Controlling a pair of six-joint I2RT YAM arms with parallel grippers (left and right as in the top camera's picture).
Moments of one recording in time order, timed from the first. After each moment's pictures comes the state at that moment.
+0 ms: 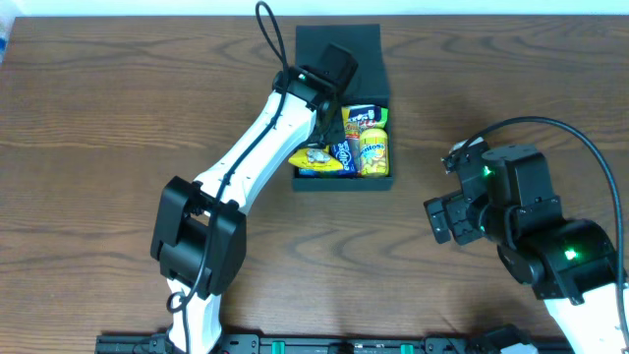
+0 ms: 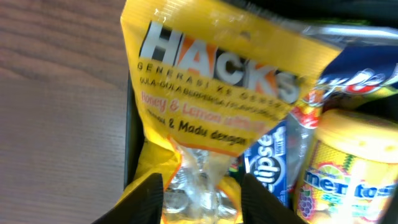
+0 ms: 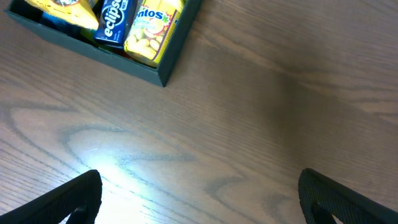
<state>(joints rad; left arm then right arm) -0.53 2.02 1.77 -1.07 -0.08 -0.63 0.34 1.01 1.08 -1.05 0.04 -0.06</state>
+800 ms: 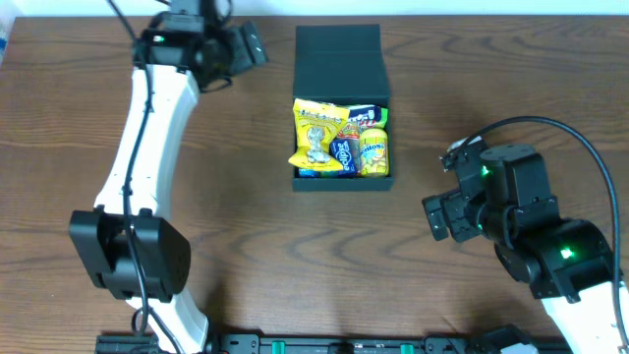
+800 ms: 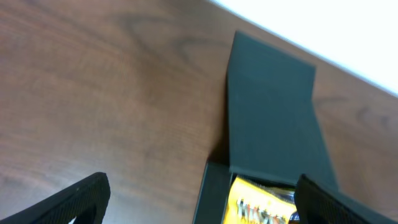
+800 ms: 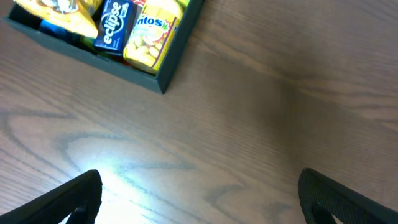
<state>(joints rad) -0.08 1.90 1.87 -0.87 0.16 -0.47 0.34 1.01 1.06 -1.00 0.04 -0.06</state>
